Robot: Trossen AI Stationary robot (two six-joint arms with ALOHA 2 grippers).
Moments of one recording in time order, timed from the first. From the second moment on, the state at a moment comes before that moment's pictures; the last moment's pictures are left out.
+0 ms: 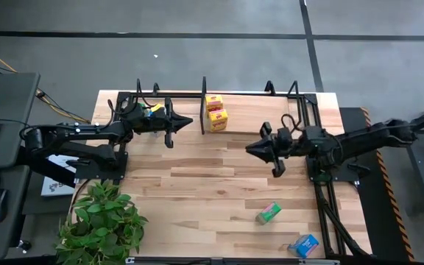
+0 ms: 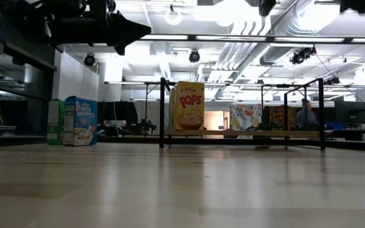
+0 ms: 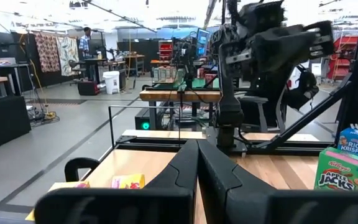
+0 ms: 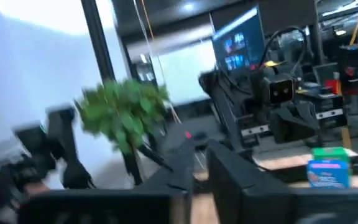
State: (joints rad) left arm 0.40 1.10 0.45 0.76 0.30 0.00; right arm 0.11 1.00 0.56 0.66 -0.02 0.19
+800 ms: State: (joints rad) left arm 0.40 1.10 0.45 0.75 0.30 0.00; right arm 0.59 1.42 1.51 -1.15 0.21 0.81
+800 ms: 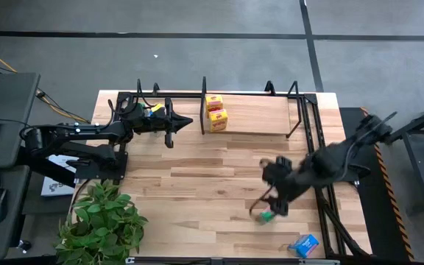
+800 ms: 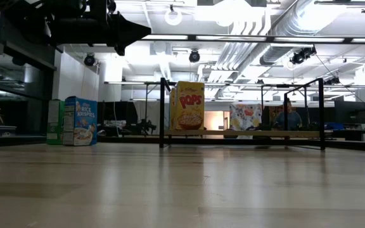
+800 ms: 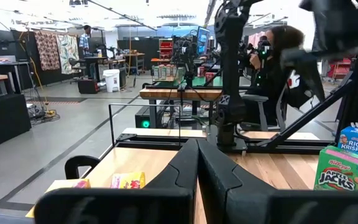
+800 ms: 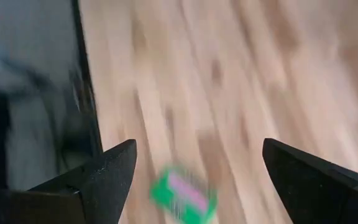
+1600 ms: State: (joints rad) left arm 0.40 1.10 0.45 0.72 0.31 0.00; right arm 0.68 1.79 1.55 -1.35 -0.05 0.72
